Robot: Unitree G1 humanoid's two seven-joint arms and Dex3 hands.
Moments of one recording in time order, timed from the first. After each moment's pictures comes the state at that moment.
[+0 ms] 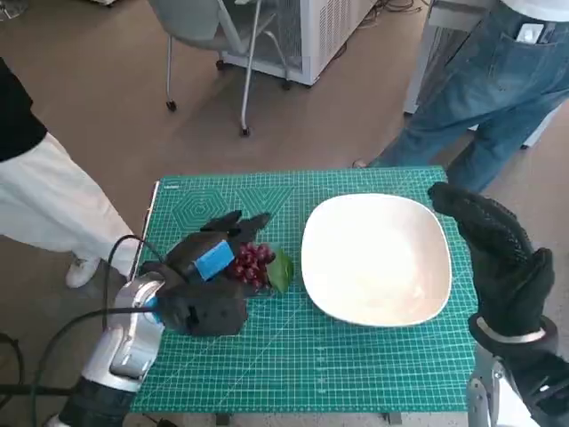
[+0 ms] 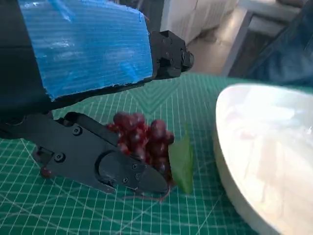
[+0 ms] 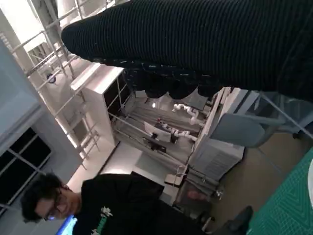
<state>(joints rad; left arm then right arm) -0.54 0.49 -0.24 0.22 0.55 0.04 -0.41 -0.39 -0.18 -0.15 0.15 0.27 -0.63 0.36</state>
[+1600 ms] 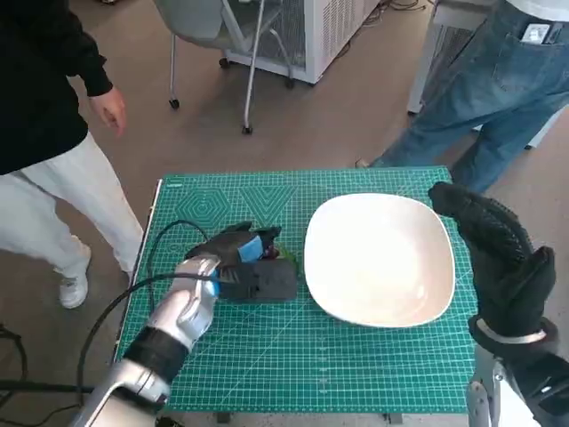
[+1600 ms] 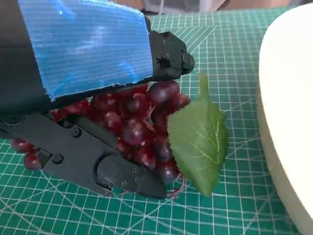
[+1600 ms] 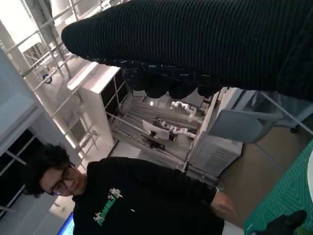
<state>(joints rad) -0.87 0.30 -0.47 0.87 0.66 0.14 -0.29 -0.37 -0.18 -0.15 0.12 0.29 -0.59 0.36</state>
